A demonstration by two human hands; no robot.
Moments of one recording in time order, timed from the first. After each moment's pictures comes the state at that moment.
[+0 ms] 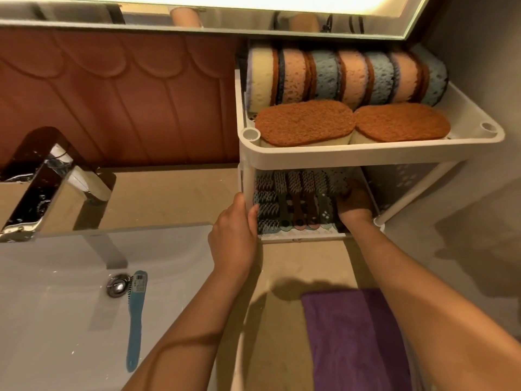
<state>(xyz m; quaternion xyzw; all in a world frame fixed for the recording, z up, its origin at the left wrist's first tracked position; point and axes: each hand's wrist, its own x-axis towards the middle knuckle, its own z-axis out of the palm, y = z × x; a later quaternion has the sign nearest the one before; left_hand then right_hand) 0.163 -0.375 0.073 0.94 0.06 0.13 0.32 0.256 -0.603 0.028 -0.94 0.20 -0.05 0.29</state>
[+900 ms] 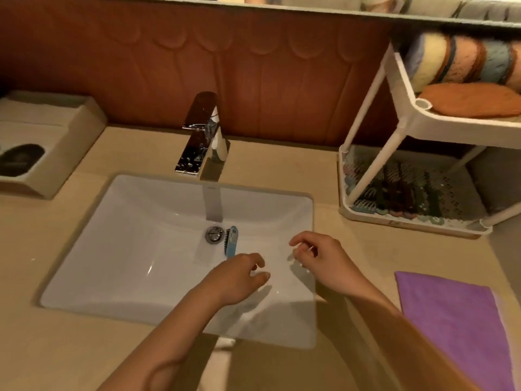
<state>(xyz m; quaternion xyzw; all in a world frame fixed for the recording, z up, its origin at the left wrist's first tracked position) 0.027 -0.194 0.064 0.92 0.02 -0.28 0.29 0.077 -0.379 0.064 -0.88 -0.11 0.20 0.41</state>
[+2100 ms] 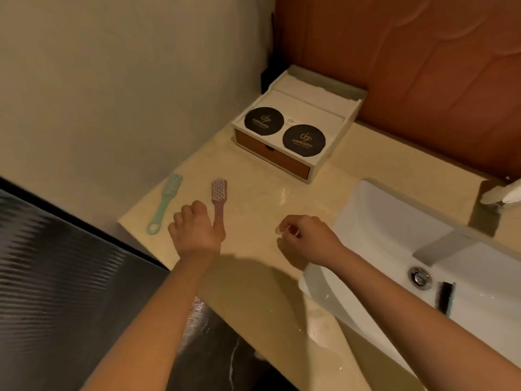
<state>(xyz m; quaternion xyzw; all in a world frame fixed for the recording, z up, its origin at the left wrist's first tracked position) -0.136 0.285 0.036 0.84 0.53 0.02 0.12 0.000 0.124 0.054 -0.85 -0.39 0.29 0.21</state>
